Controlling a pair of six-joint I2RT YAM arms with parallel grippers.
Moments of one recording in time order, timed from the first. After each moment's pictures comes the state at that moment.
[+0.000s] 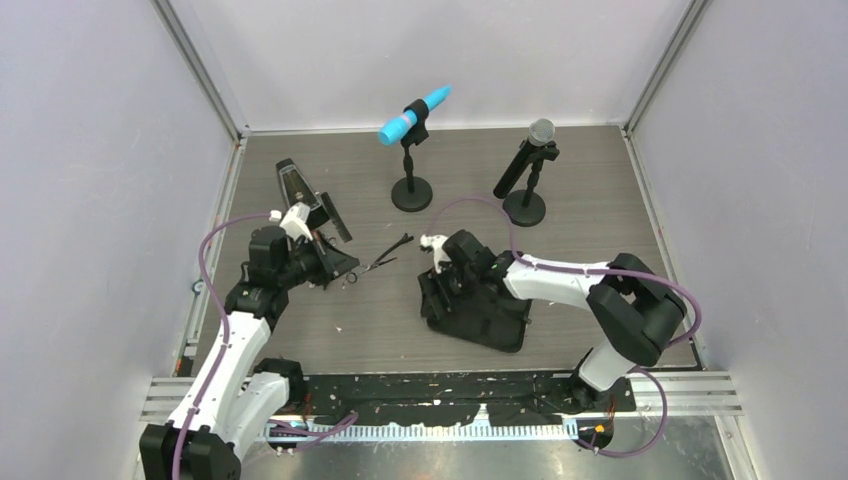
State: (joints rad) left arm -0.12 0.81 0.57 -0.28 0.50 -0.62; right arm 0.81 1.59 0.84 -0.16 -0.28 0.30
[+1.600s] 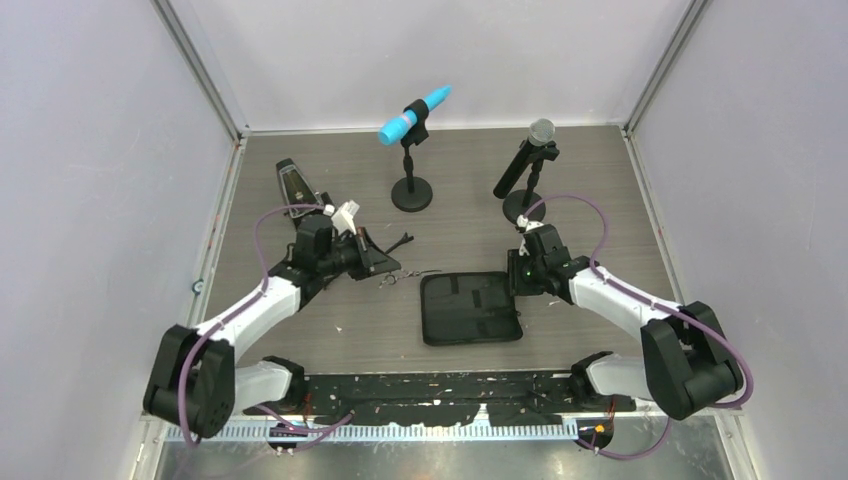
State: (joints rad) left arm -0.34 1.15 0.56 0.05 0.58 -0.75; right arm 0.39 1.26 0.57 -0.28 -0.06 0.34
